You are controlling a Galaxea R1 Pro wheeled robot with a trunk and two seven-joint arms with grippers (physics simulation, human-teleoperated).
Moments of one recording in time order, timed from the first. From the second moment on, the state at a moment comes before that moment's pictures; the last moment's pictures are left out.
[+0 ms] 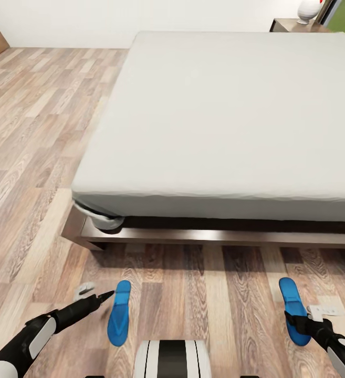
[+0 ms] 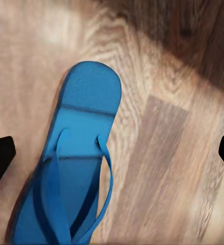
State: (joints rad) left arm -0.52 0.28 -0.04 -0.54 0.57 0.30 -0.67; right arm -0.39 -0.44 0.09 -0.58 -0.35 0.00 0.13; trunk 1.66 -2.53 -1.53
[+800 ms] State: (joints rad) left arm -0.52 0.28 -0.04 -0.54 0.57 0.30 -0.67; right arm -0.39 -0.44 0.09 -0.58 -0.35 0.00 0.13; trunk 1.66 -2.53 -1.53
